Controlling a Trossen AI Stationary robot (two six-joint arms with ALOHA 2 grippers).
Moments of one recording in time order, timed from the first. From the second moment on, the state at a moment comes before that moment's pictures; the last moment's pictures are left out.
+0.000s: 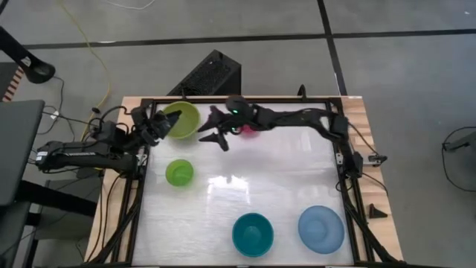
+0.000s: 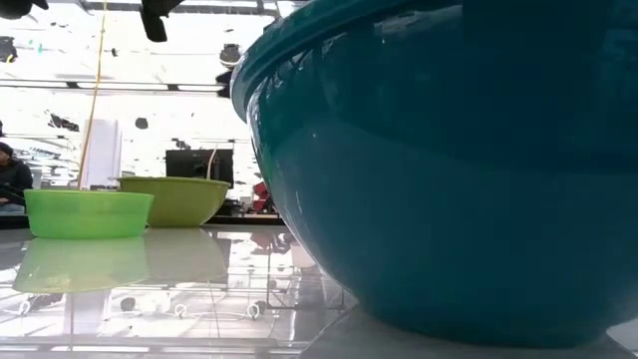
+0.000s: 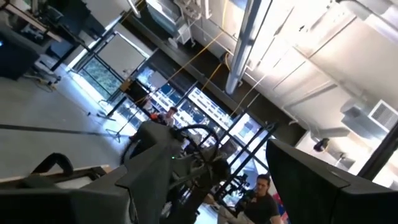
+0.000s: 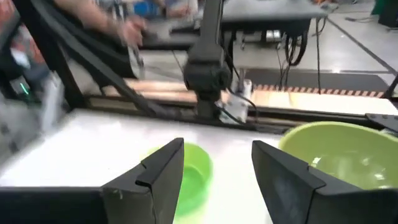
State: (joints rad) left arm 0.09 0.54 0.47 0.58 -0.31 -0.63; right arm -0.29 2.10 1.67 0.20 -0.56 -0.11
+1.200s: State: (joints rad) left arm 0.09 0.54 0.47 0.58 -0.36 -0.69; right arm -0.30 2.56 2.33 -0.40 -0.30 -0.60
